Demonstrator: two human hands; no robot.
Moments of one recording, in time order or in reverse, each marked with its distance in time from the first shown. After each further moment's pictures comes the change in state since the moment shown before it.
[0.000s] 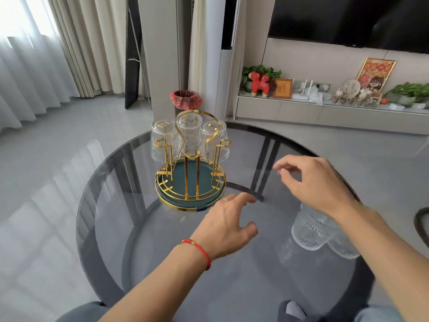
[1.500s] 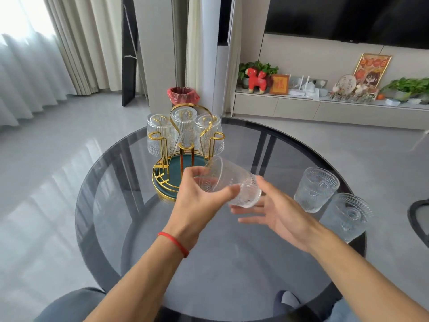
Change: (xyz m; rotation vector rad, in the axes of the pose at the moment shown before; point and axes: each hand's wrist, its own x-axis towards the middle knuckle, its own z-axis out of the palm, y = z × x) left_hand -0.018 0.003 -0.026 -0.855 0.450 -0.359; right_hand -0.053 -0.028 0.046 1.159 -0.470 0.453
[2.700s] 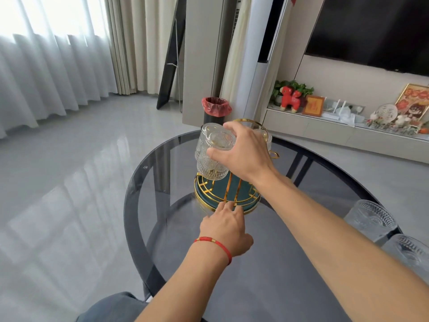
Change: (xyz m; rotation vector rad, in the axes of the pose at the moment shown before) left_hand 0.018 -0.022 -0.042 1.248 -0.343 0.058; right_hand 0.129 -0.097 0.144 -0.997 0.366 -0.617
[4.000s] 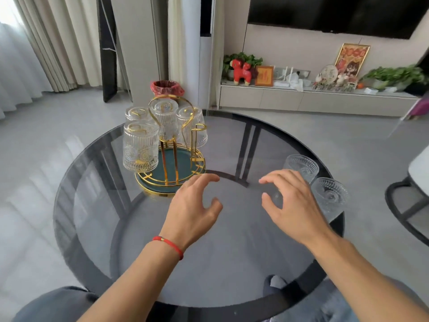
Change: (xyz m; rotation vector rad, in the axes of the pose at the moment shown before) left_hand -0.009 0.054 0.025 -0.423 0.396 0.260; right_hand -0.202 0.158 -0.107 -0.243 0.057 0.112
